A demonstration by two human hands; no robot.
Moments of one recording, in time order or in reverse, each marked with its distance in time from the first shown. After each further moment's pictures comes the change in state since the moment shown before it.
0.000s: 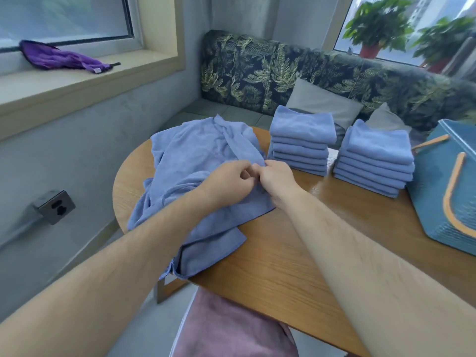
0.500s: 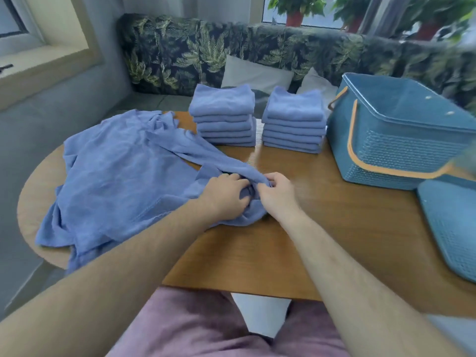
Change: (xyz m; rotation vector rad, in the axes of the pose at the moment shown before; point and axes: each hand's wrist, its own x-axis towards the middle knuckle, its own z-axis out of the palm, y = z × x) left_hand 0.000 0.065 0.144 0.467 -0.261 0.273; right_hand -0.075 0.107 -0.139 -0.046 0.278 0.058
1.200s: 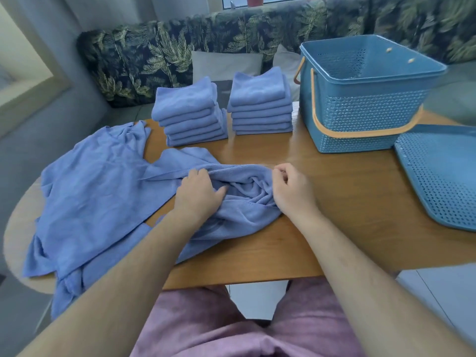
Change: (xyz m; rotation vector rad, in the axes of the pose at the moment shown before) left_hand -0.002 0.016 0.009 0.027 0.089 -0.353; right_hand -0.011 0.058 -0.063 -0.136 0.253 -0.111
